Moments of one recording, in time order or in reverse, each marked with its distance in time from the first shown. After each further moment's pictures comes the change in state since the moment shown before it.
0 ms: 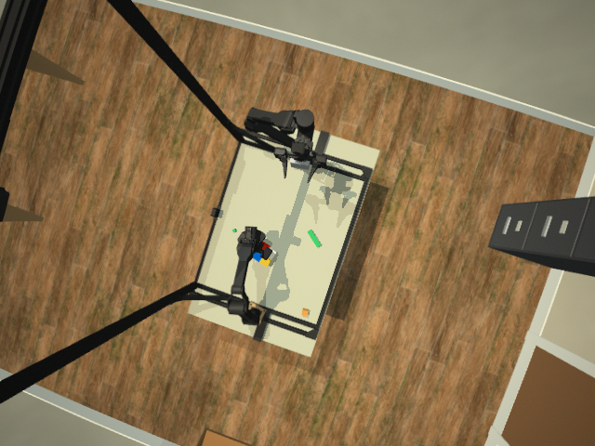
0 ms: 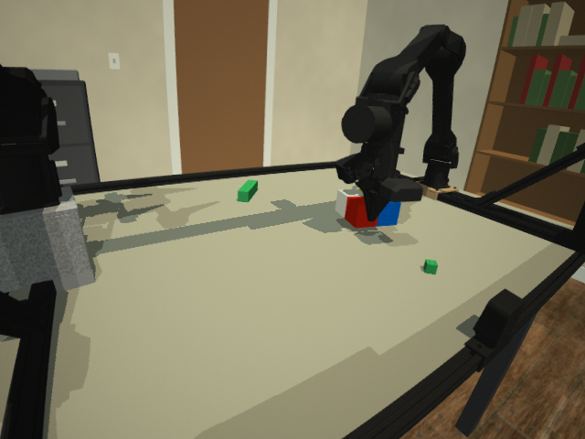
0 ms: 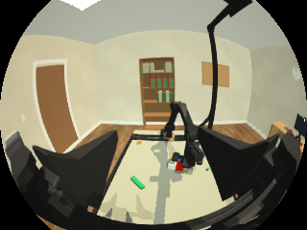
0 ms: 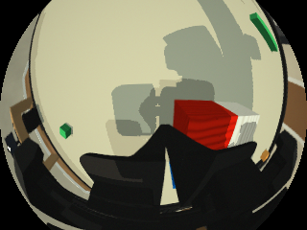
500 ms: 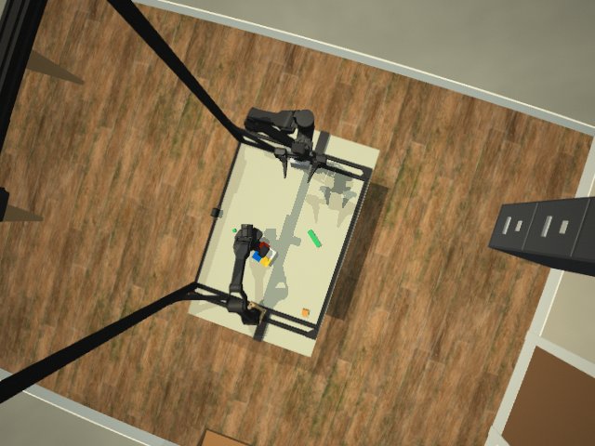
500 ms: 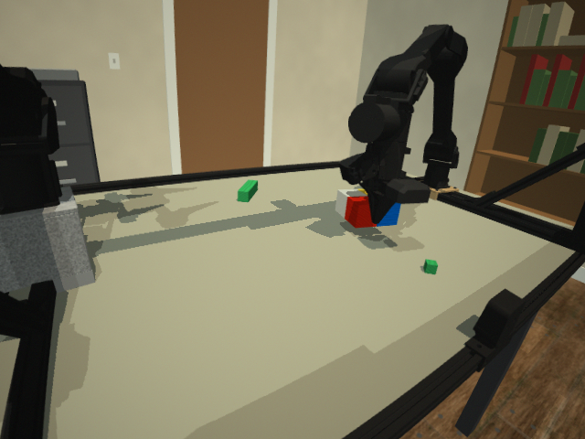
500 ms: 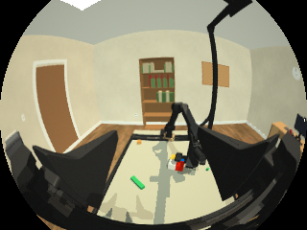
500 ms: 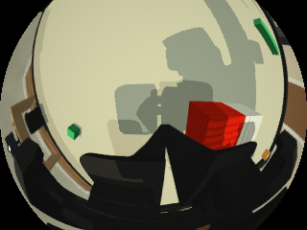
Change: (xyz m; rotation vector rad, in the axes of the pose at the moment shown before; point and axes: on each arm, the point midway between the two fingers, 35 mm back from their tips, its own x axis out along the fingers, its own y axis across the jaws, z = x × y) left arm 0.000 0.000 0.000 0.000 0.000 0.000; right arm -0.004 0.019 0.002 -0.001 -0.006 0.004
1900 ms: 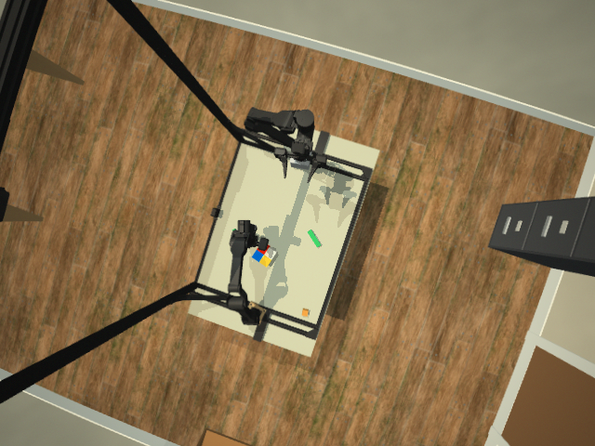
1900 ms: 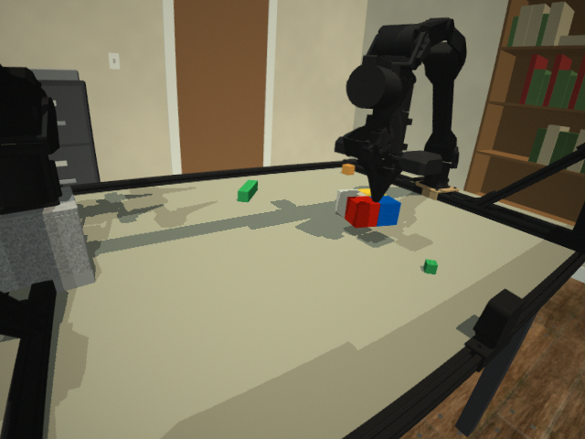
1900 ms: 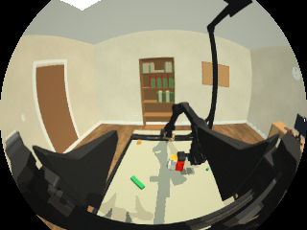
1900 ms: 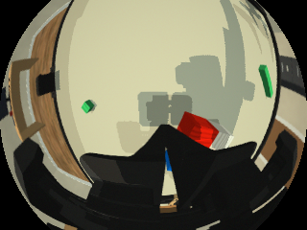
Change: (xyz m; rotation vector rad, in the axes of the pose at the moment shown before) left arm 0.000 0.000 0.000 0.000 0.000 0.000; right arm -0.048 0.012 0.016 -0.326 0.001 -0.001
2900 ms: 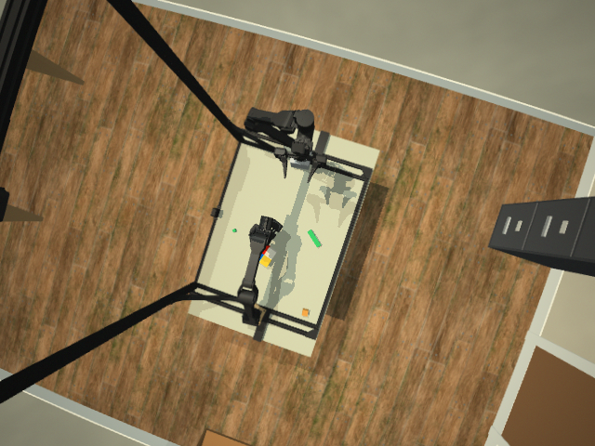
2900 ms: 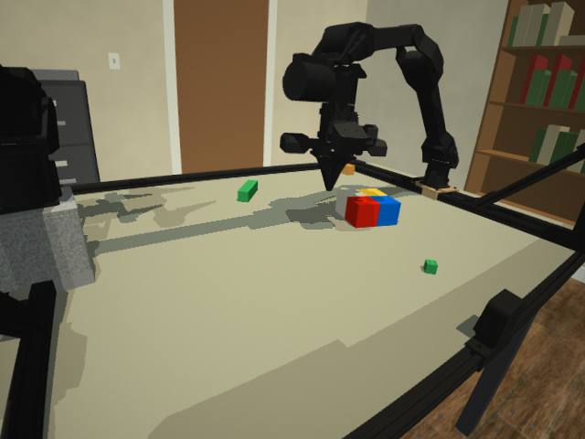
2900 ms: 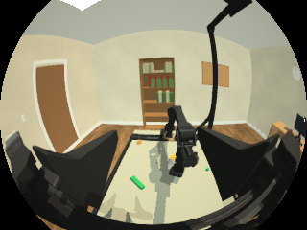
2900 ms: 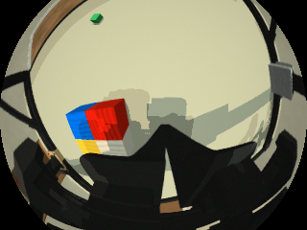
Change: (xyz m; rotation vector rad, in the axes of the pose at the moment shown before) left arm 0.000 0.000 0.000 0.000 0.000 0.000; right arm -0.002 -0.081 0.040 -1.166 -0.002 -0.002
